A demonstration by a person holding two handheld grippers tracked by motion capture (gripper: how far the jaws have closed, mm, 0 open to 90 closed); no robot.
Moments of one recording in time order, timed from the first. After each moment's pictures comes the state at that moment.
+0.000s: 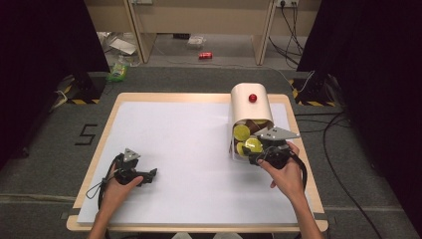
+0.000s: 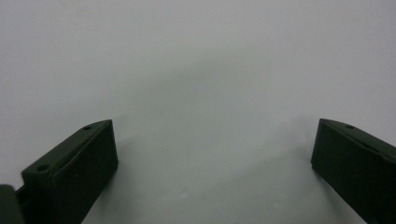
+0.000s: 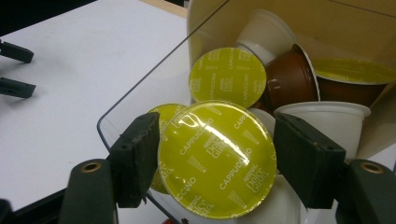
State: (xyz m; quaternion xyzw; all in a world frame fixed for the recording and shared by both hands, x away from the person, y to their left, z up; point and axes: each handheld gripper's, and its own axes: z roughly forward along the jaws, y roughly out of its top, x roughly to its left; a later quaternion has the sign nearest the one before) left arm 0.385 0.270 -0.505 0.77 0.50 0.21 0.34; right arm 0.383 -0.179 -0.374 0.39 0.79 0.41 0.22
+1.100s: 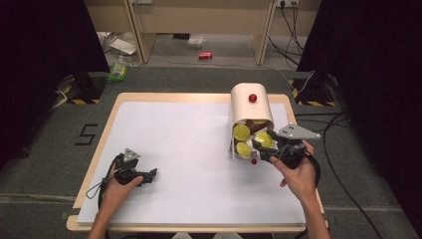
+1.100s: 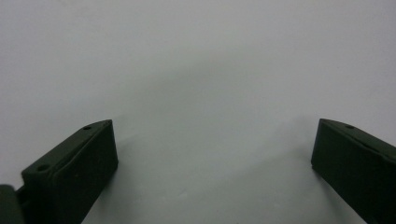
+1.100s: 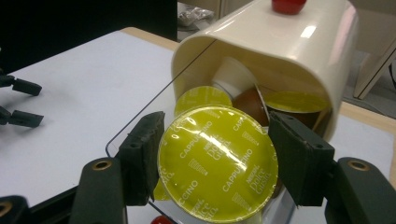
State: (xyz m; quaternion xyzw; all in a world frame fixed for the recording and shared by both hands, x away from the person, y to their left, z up) left arm 0.385 0.270 -0.505 0.77 0.50 0.21 0.34; right arm 0.367 -0.203 -0.344 0.39 0.76 0.46 0.25
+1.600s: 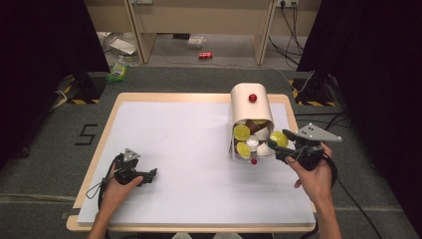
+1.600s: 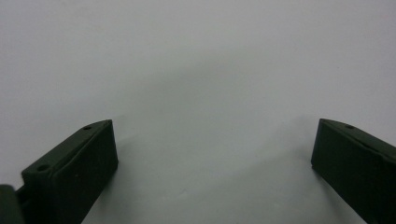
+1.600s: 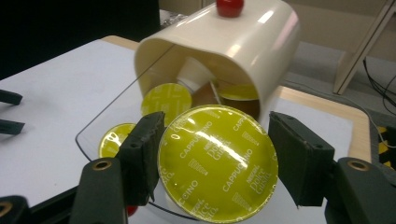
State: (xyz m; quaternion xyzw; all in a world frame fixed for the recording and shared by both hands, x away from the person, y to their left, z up) left arm 0.385 0.270 -0.505 0.77 0.50 0.21 0.34; right arm 0.360 -0.239 -0.338 0.41 0.74 0.46 0.27
